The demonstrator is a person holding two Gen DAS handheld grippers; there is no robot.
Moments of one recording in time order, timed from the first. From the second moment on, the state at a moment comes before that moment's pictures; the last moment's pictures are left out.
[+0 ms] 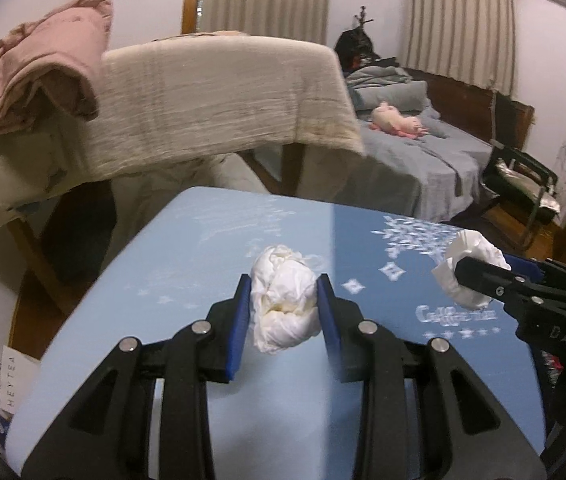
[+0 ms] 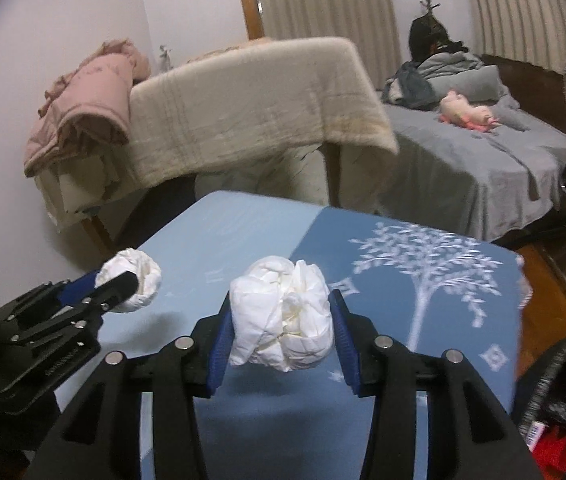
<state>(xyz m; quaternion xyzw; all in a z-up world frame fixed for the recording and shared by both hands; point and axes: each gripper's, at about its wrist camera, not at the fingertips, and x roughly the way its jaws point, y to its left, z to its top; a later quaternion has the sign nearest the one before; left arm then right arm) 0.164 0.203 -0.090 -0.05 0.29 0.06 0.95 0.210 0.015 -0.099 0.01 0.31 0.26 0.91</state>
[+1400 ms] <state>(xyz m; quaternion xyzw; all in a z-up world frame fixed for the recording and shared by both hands) 0.138 -0.063 -0.042 0.02 0.25 -0.18 0.95 0.102 -0.250 -0.053 0.08 0.25 0.06 0.96</state>
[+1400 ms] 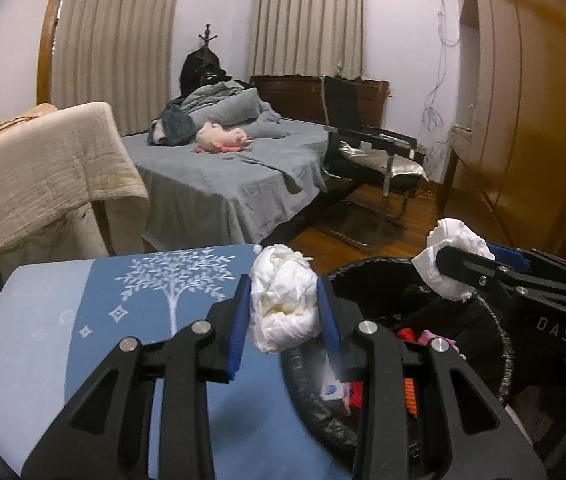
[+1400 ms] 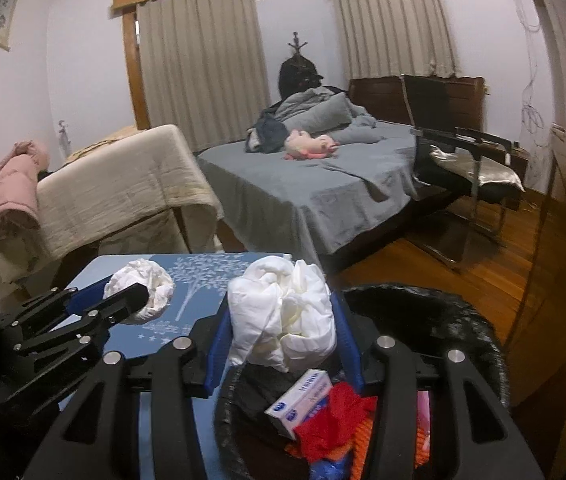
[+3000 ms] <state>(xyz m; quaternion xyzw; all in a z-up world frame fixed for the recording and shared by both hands) 0.171 -0.179 -0.098 0.06 0.29 -0.28 0.92 0.099 -0.360 -0.110 0.10 0.30 -0.04 0.95</state>
